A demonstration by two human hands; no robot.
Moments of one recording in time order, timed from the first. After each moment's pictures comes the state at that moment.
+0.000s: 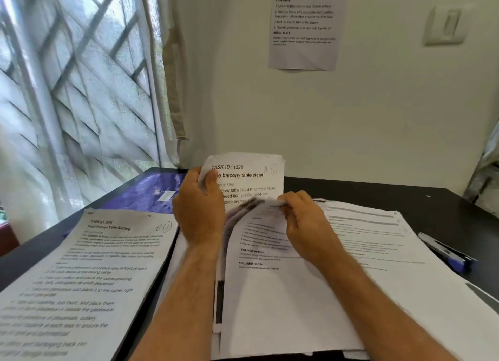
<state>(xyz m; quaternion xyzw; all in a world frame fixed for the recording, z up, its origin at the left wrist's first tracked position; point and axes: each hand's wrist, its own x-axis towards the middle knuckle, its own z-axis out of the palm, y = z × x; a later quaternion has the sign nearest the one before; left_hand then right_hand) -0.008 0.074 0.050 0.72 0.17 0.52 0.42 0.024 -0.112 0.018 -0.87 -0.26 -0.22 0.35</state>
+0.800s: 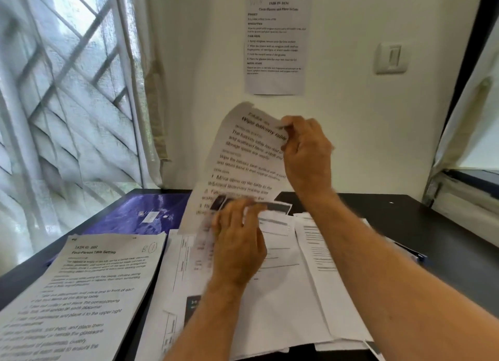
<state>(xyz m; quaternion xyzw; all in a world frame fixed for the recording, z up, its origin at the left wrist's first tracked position) -0.007 0.010 0.004 0.82 -0.12 0.54 0.17 0.018 -0.119 0.157 -0.73 -0.22 -0.53 0.38</state>
